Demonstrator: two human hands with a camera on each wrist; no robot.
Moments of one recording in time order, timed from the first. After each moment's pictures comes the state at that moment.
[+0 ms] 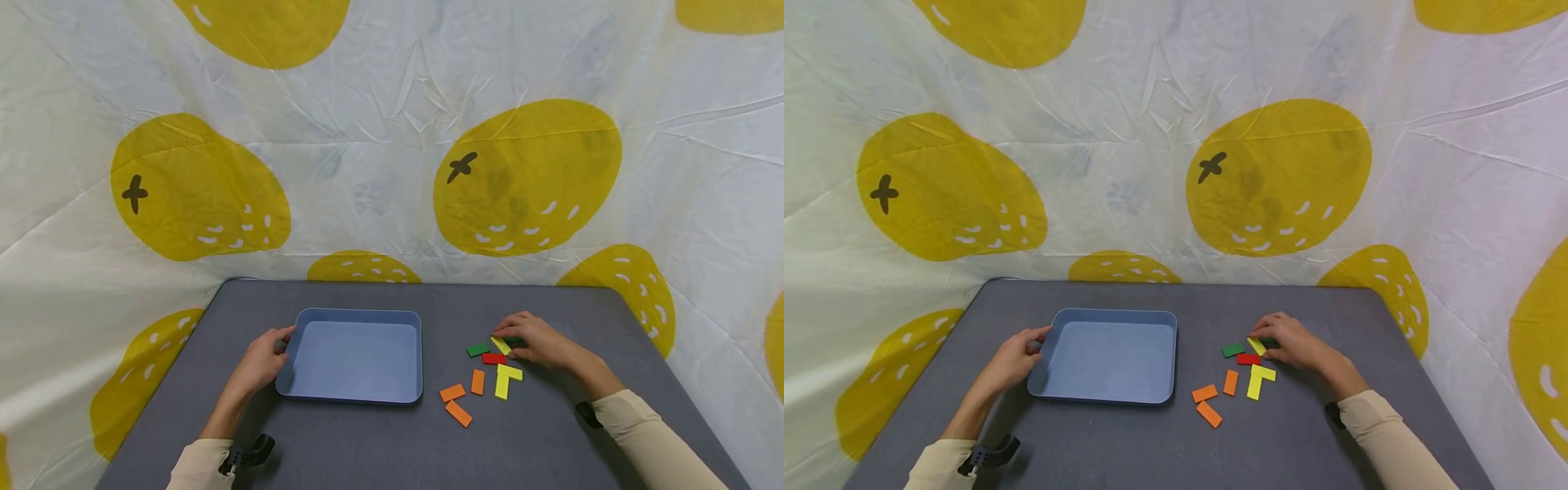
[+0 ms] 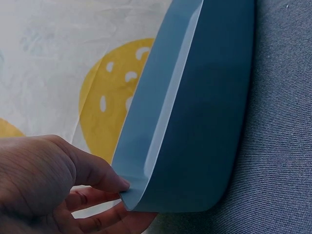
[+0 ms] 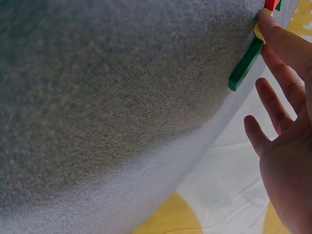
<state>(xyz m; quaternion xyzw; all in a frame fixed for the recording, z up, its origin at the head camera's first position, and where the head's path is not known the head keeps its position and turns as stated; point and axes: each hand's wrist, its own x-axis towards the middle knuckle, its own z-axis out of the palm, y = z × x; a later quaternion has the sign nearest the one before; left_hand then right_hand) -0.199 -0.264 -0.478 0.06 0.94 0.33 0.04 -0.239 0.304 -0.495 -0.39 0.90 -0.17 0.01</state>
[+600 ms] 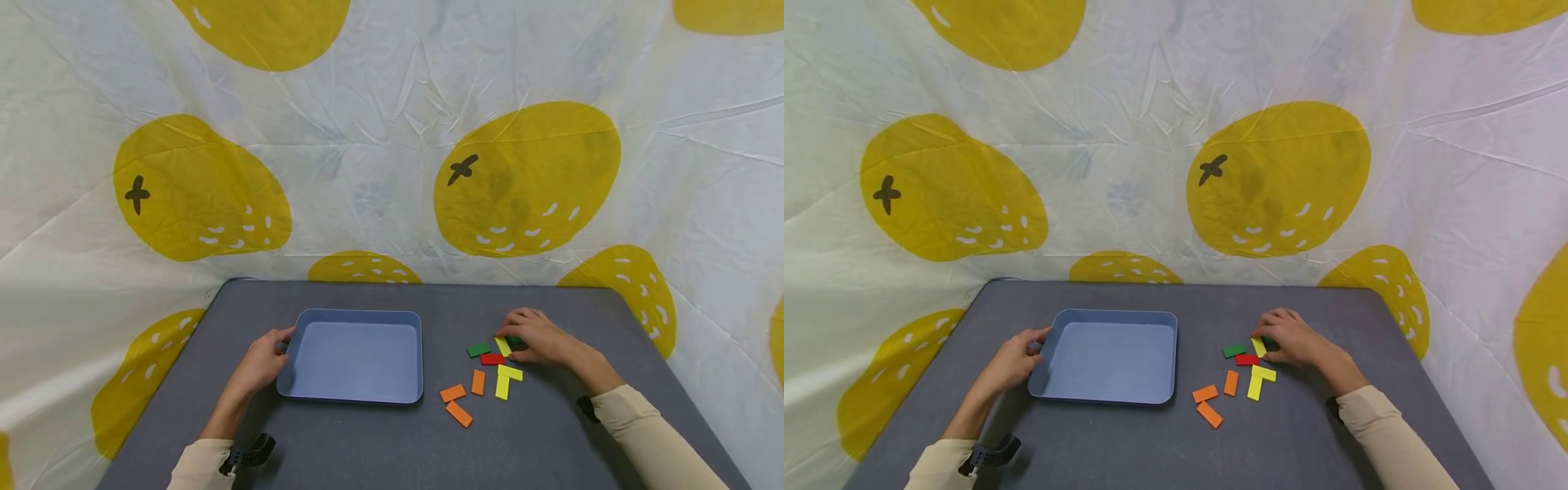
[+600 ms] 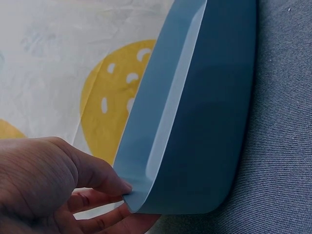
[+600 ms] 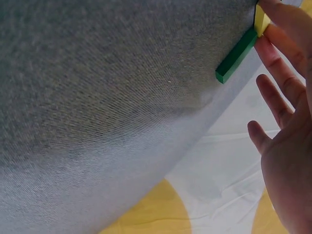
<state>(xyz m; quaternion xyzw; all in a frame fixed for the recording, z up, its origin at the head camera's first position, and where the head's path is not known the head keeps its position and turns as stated) -0.196 -0.264 -0.475 0.06 0.94 0.33 0.05 -0.241 0.305 -0.494 -0.40 0.91 -0.09 -0.03</state>
